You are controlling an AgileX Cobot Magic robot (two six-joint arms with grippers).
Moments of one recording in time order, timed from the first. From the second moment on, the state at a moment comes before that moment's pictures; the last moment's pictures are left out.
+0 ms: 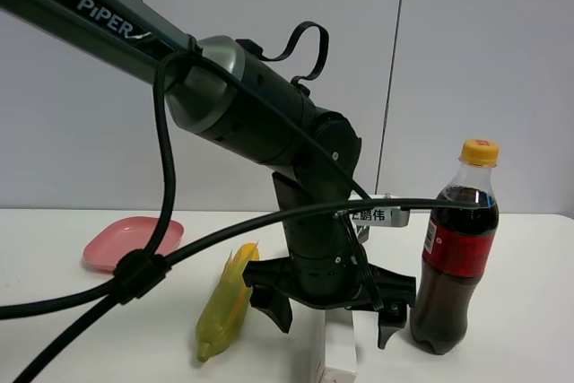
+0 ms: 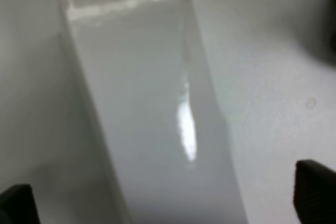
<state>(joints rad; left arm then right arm) -0.90 2.21 -1.55 0.03 0.64 -0.65 0.01 0.00 -0.50 0.11 1.06 -0.08</state>
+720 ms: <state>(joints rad) -0.90 2.22 -1.55 0.02 0.69 -0.59 0.01 0.00 -0.50 0.11 1.06 -0.08</state>
